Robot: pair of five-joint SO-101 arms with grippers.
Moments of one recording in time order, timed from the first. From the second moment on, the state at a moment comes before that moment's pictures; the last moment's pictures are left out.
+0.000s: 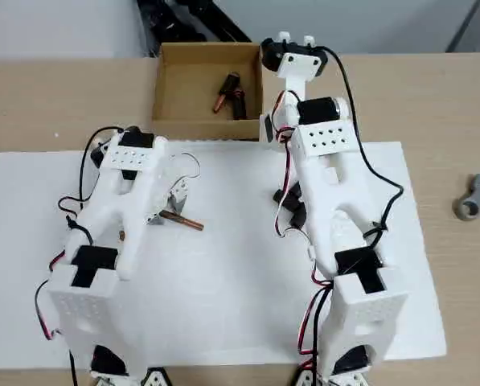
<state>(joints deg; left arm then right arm) 1.8 25.5 1.8 81.7 52.3 -14.9 18.8 -20.6 72.4 -13.1</state>
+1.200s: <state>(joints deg) 5.5 29.8 -10.3 98.7 16.2 -14.9 18.8 -20.6 90.8 -13.8</state>
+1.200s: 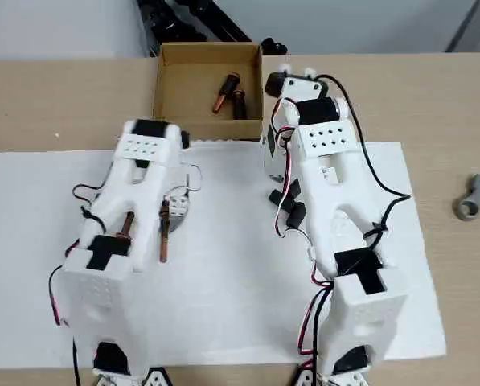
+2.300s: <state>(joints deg) 11.1 2.1 -10.3 98.6 6.0 -10.8 28.9 -12.4 84.7 -35.6</state>
